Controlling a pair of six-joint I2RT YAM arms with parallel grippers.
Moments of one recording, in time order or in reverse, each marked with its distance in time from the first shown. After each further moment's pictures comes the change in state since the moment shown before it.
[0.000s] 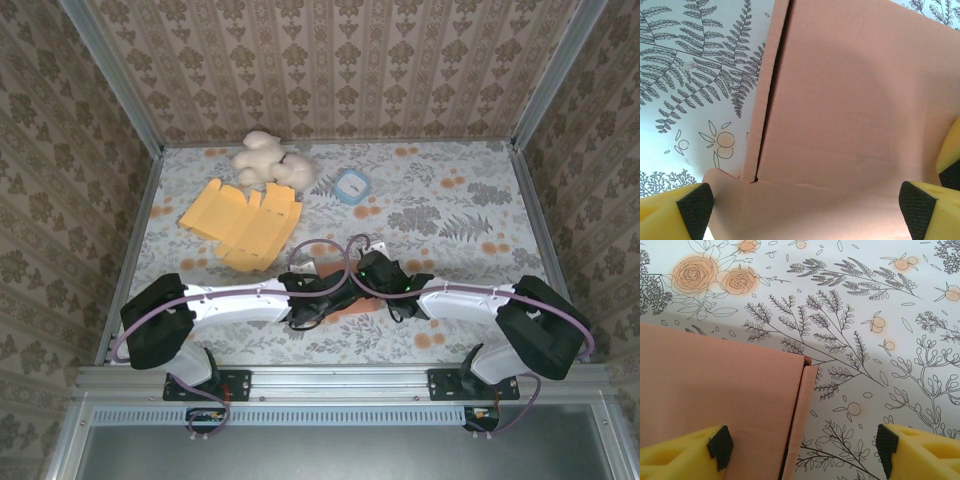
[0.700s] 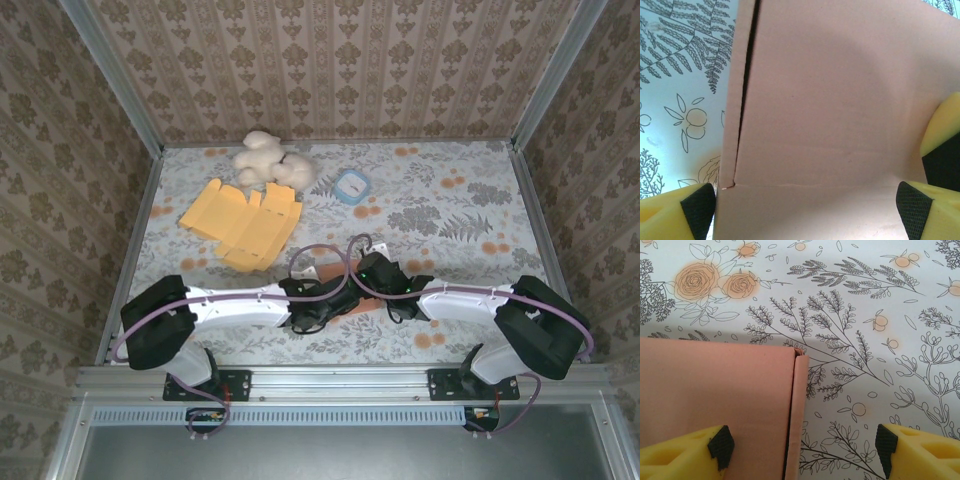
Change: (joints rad) left arm -0.027 -0.008 -0.049 0.105 0.023 -0.093; right arm 0.005 0.003 -0.019 0.040 -0.001 0.041
